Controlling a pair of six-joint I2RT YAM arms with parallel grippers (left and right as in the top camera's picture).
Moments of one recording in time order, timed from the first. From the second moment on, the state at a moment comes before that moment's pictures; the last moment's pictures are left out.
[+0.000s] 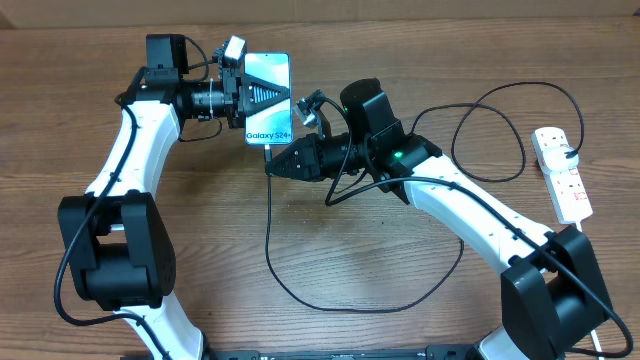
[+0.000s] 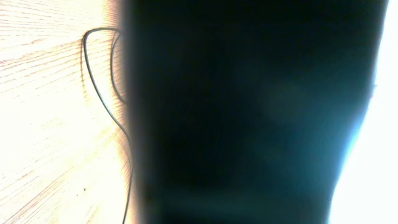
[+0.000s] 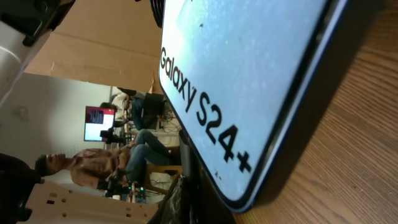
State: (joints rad) left arm 0.02 1.95 1.51 -0.53 1.43 -0.49; right arm 0.57 1.74 1.25 -0.12 -0.97 0.72
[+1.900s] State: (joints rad) left arm 0.03 1.95 1.51 -0.52 1.35 -0.52; right arm 0.56 1.74 1.25 -0.12 -0.91 0.82
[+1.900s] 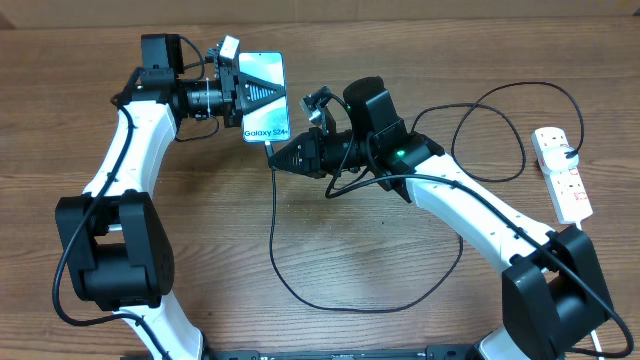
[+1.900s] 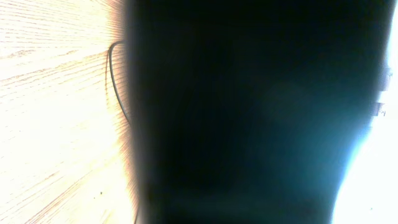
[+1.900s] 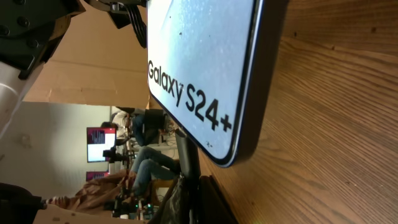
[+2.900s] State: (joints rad) left arm 0.04 1.95 1.51 -0.51 1.36 -0.52; right arm 0.55 1.74 1.25 -0.01 -0.81 0.96
